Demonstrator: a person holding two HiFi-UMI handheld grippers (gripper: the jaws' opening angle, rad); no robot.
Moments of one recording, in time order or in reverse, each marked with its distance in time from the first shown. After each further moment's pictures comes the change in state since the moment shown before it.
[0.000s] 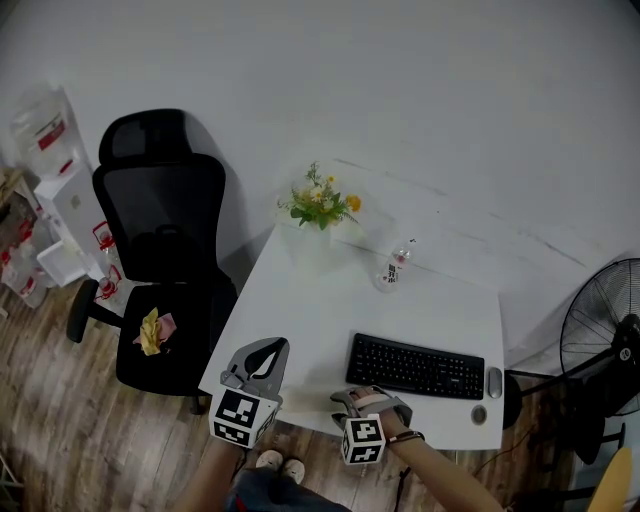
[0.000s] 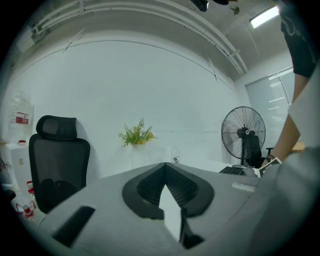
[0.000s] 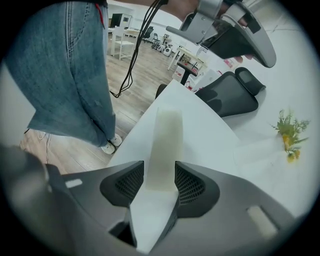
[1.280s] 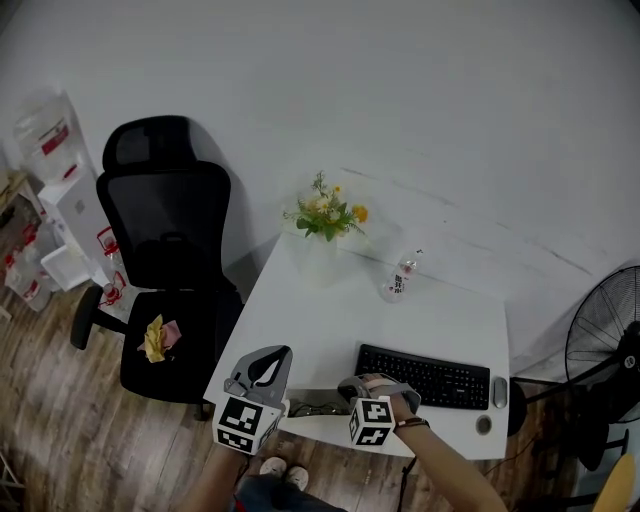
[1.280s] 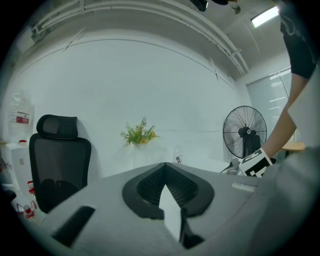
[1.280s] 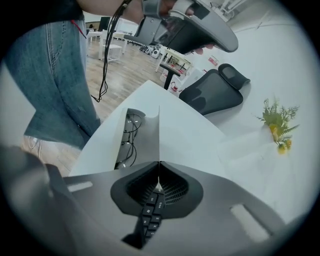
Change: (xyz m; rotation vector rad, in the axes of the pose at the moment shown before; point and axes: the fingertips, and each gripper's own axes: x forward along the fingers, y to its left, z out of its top) left arm 0.006 0.011 -0.002 -0.003 0.009 0.007; right arm -0.001 -0.077 -0.010 0.095 -0.025 -0.077
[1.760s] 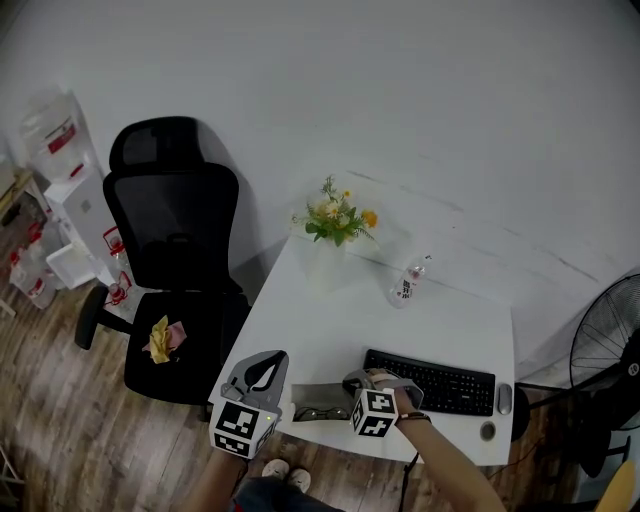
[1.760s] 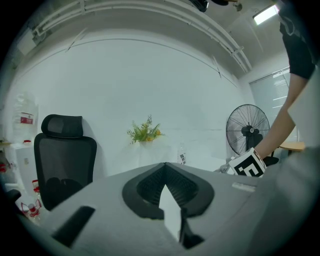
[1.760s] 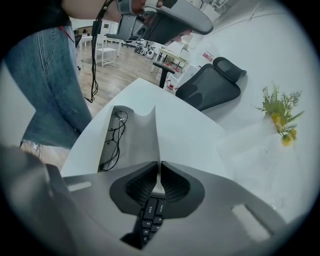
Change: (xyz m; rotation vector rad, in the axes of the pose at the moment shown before) left arm -0.010 0.017 -0.007 -0.006 0.018 0.034; right arm 0.017 -0.022 -0.005 0.057 0.001 0.017
